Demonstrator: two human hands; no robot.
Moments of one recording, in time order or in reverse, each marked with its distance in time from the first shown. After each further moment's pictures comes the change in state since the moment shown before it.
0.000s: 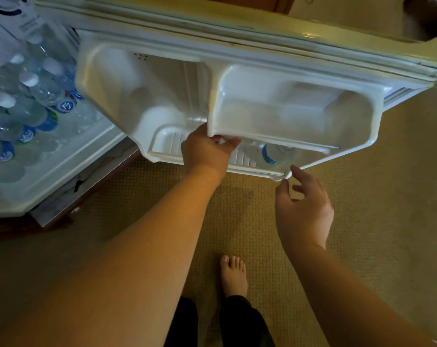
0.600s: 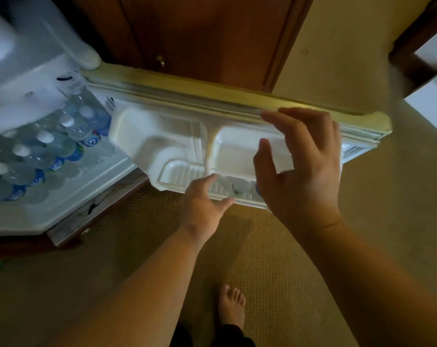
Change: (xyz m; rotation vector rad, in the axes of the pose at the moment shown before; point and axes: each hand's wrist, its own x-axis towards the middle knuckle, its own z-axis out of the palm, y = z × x) left_hand -0.048 0.003 -0.032 0.272 -0.142 0.078; right_hand 0.072 -0.137 -0.064 0.059 0.080 -0.827
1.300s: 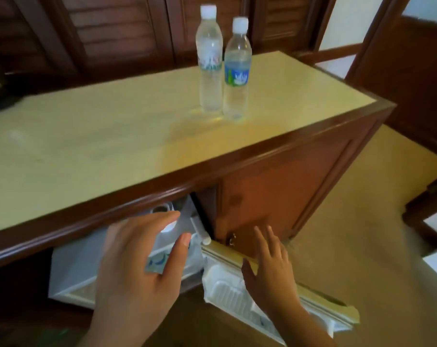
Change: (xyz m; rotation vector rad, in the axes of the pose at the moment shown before) left_hand -0.140 0.270 -0.424 0.252 0.837 0.532; right_hand 0.177 -0.159 -0.045 -0.073 -0.624 0.108
